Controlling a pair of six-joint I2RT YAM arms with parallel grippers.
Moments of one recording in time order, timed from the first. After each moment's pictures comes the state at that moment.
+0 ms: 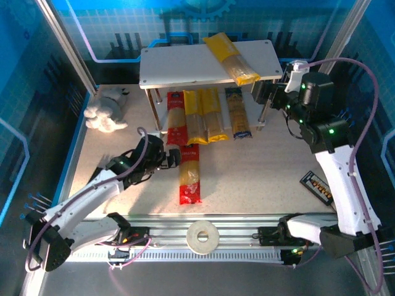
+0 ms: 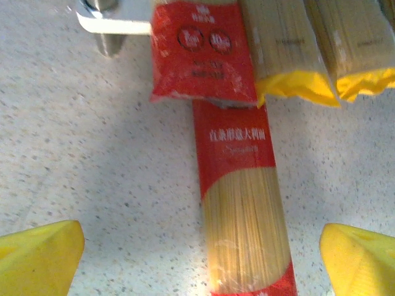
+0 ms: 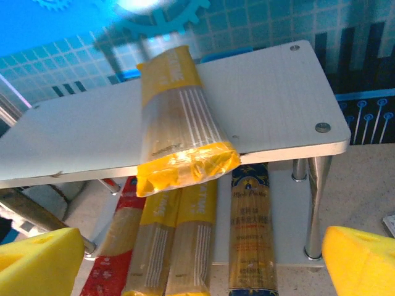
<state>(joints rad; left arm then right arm) -0.59 1.06 0.81 -0.59 -0.19 -0.63 0.25 1.19 1.60 -0.72 -0.02 0.29</state>
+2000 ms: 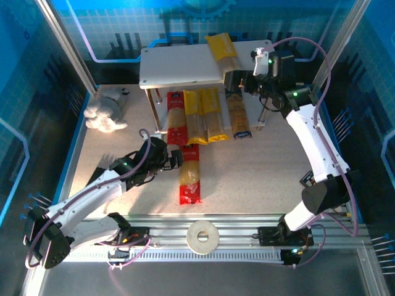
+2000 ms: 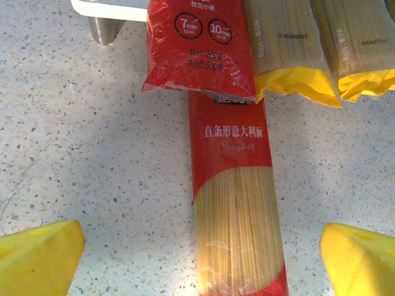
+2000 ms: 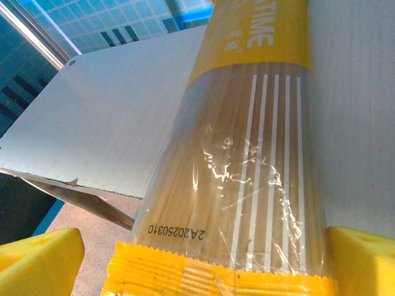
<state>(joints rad) -0.62 1.07 0.79 -0.56 -0.22 -0.69 0.28 1.58 1.79 -0.64 -0.29 0.29</state>
